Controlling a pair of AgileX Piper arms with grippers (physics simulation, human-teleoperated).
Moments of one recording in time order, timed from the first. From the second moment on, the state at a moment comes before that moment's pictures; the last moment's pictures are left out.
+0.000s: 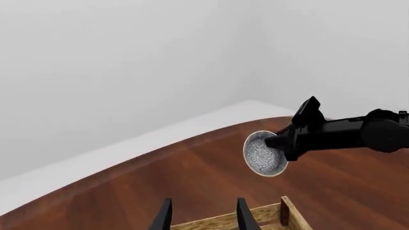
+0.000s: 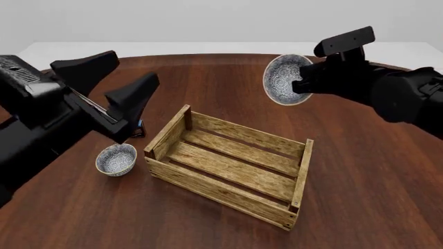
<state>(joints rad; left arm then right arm) -0.61 0.87 -0.71 -0.23 0.09 0.28 1.38 -1.12 0.18 -0.13</state>
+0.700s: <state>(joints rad) -0.65 1.09 -0.79 -0.32 0.07 0.34 1.36 -1.08 0.17 -0.13</state>
